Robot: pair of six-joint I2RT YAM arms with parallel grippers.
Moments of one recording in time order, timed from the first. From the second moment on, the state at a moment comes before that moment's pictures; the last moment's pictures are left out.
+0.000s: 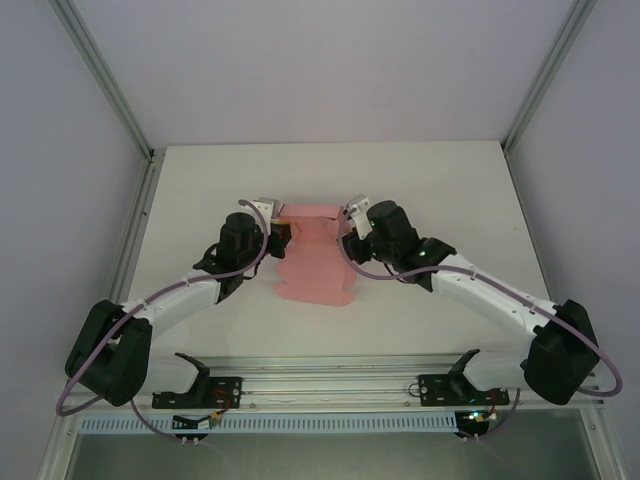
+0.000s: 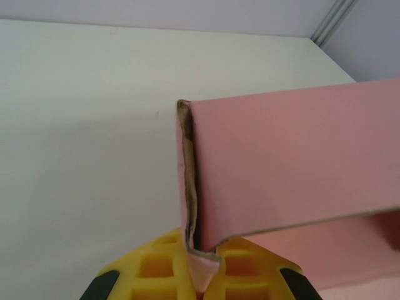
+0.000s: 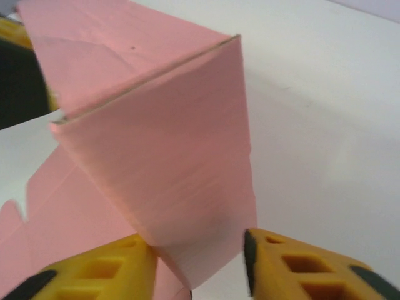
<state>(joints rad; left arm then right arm) -0.48 1.32 0.67 0.26 0.11 -0.29 0.74 1.31 0.98 -0.29 0.07 0.05</state>
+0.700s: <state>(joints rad) -0.74 1.34 1.11 -0.56 -0.42 -0.83 0.86 1.61 1.21 -0.28 0.73 0.28</state>
